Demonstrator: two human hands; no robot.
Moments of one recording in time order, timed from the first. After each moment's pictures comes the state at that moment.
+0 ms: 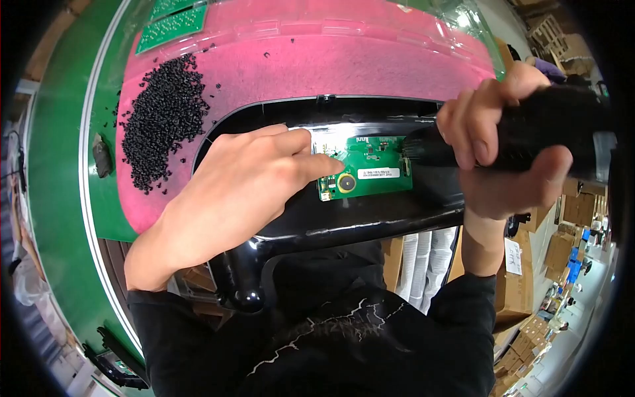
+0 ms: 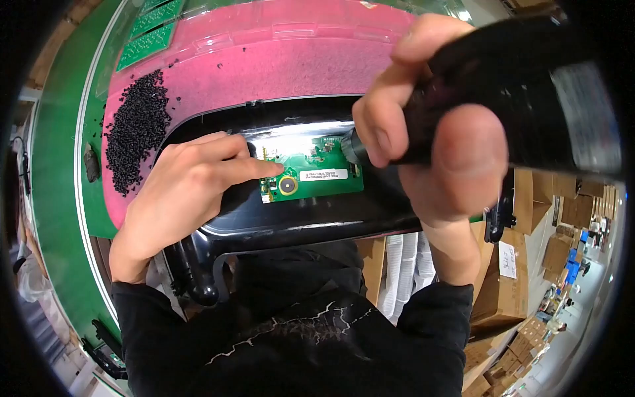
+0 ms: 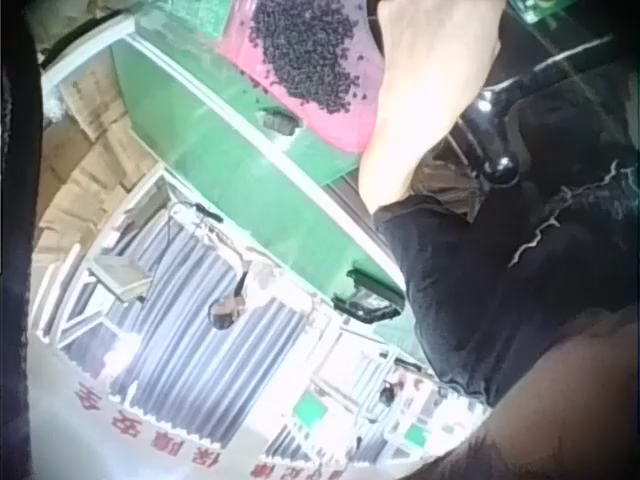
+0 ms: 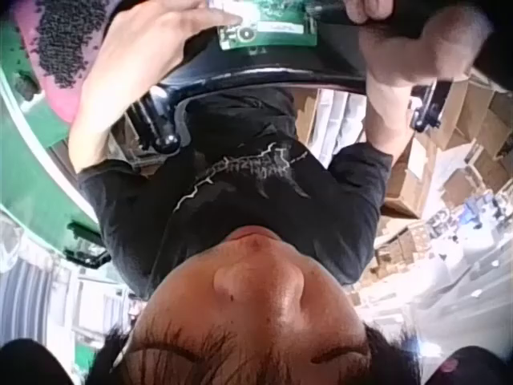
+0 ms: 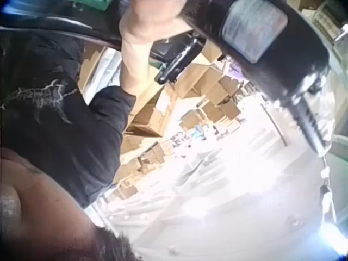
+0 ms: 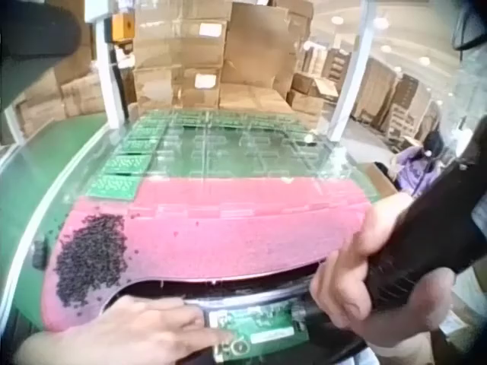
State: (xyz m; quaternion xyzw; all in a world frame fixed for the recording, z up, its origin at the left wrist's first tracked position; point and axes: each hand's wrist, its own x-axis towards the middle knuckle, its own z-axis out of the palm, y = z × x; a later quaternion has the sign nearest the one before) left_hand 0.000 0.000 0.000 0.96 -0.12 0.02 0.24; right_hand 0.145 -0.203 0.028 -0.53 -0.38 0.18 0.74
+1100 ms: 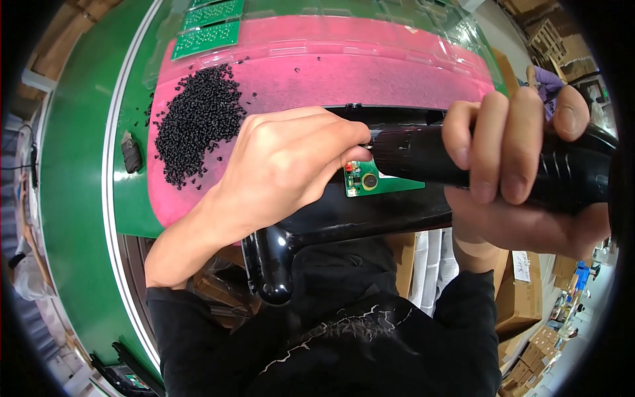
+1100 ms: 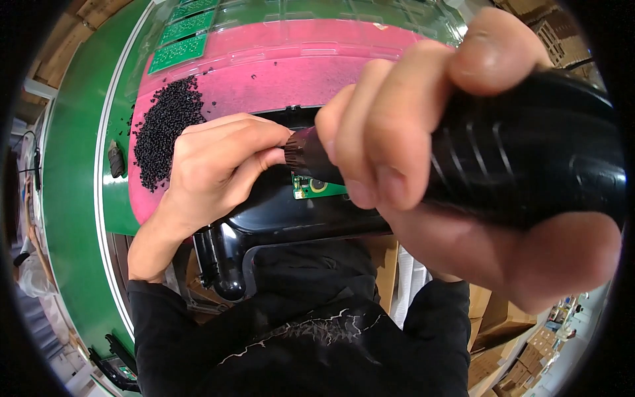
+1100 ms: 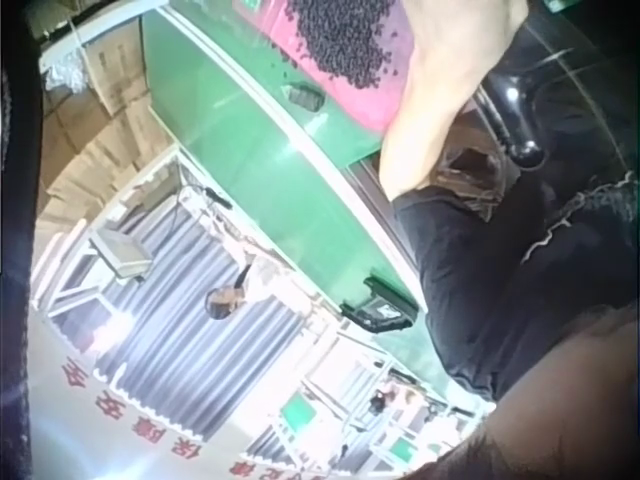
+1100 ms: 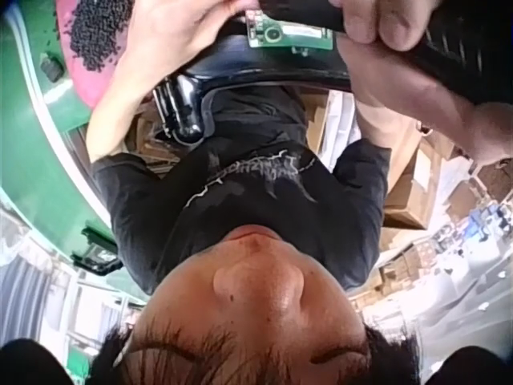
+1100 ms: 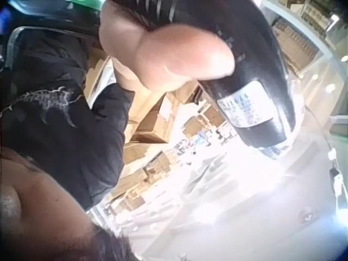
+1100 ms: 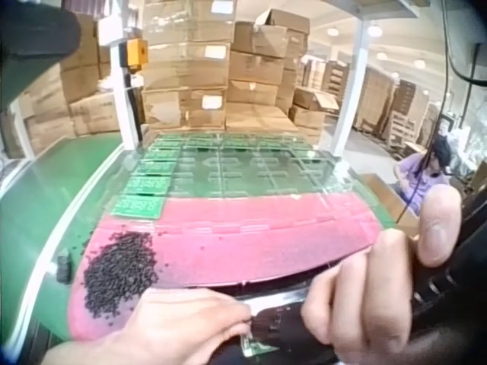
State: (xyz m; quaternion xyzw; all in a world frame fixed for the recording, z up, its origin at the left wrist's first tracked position) left_hand 0.013 0.005 -0.005 0.86 -0.18 0.33 0.36; right_hand 0.118 -0.181 0.063 -0.36 -0.50 0.18 0.77
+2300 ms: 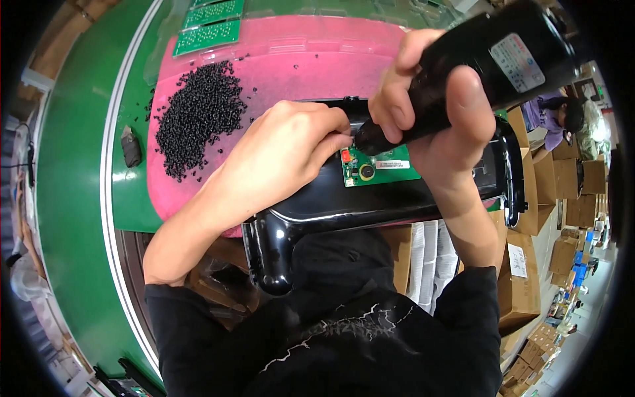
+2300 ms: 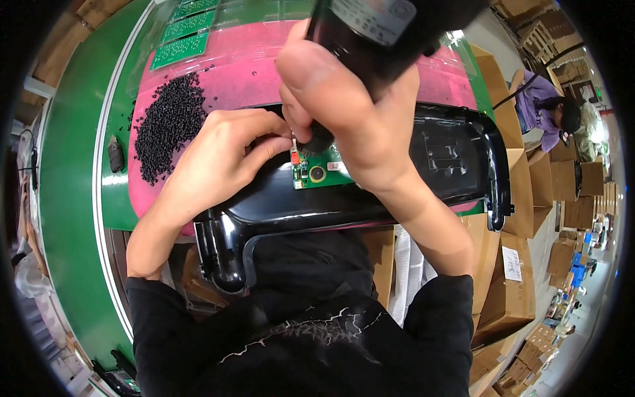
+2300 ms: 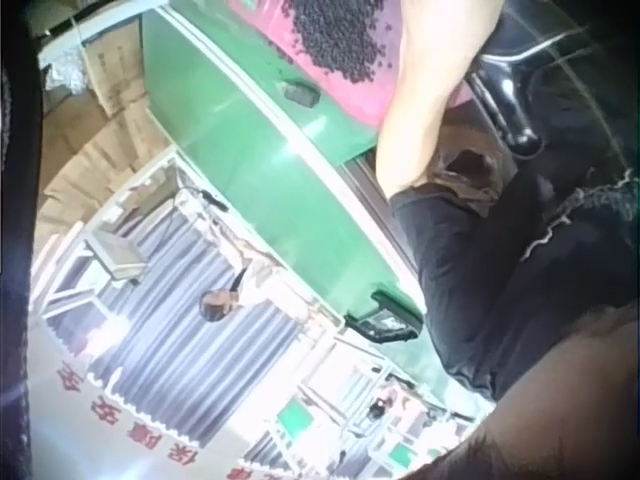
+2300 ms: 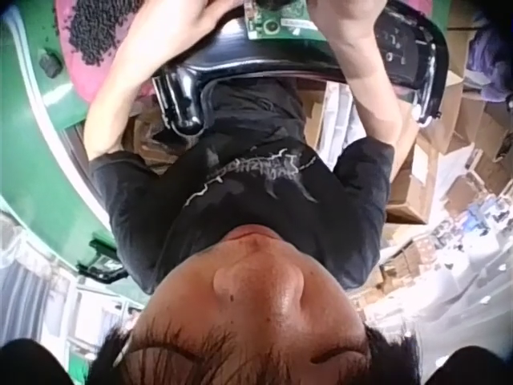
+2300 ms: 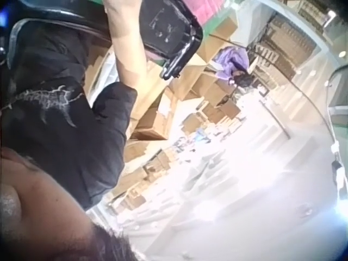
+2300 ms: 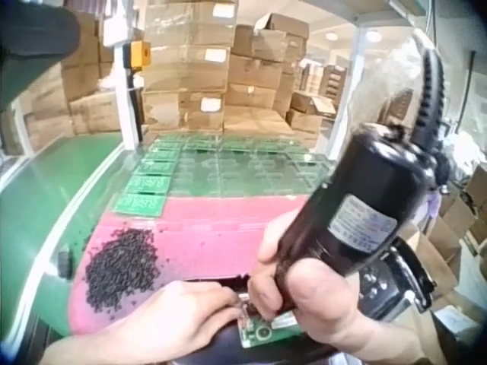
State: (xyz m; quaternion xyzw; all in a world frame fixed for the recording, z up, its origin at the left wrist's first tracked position) left_hand 0.008 0.006 -0.006 0.90 -0.08 0.15 0.40; right_hand 0.113 -0.142 0.039 -0.55 -0.47 0.15 0.67
